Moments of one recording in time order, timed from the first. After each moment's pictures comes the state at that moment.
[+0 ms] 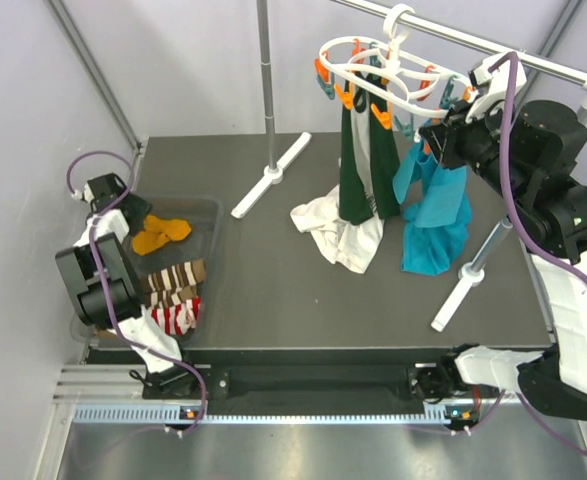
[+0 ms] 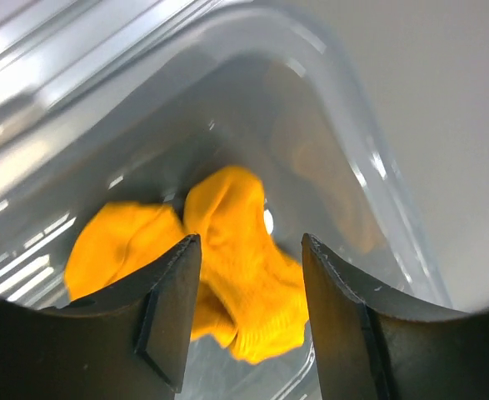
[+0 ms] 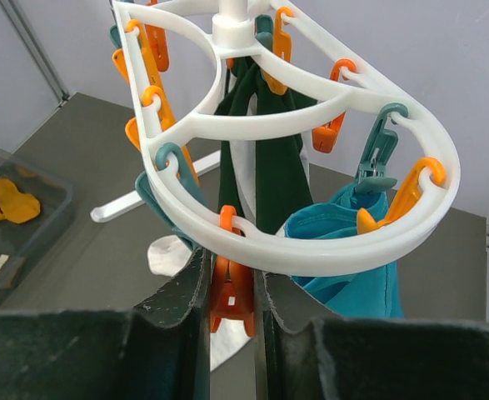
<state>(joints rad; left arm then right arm) 0.42 1.74 1.14 -0.17 0.01 -0.67 0.43 1.20 1.90 -0.80 0.03 -0.02</state>
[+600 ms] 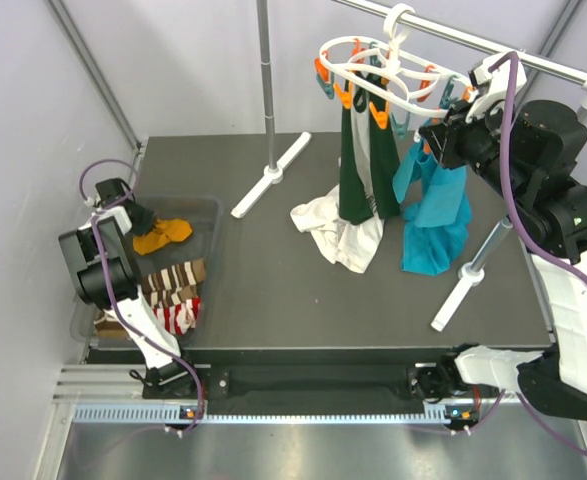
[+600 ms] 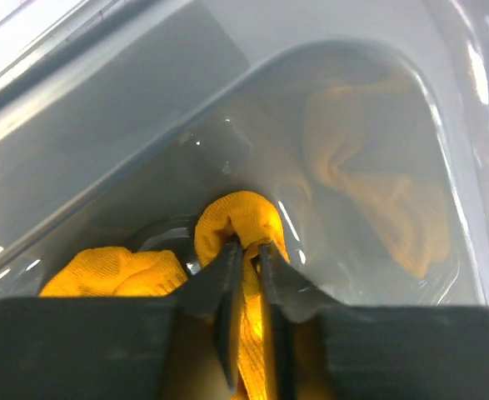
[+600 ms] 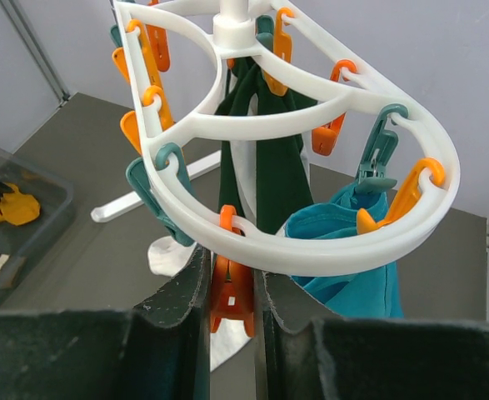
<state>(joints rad) 0.42 1.93 1.21 -0.17 0.09 -0.68 0.43 1.20 1.90 -0.80 0.03 -0.02</state>
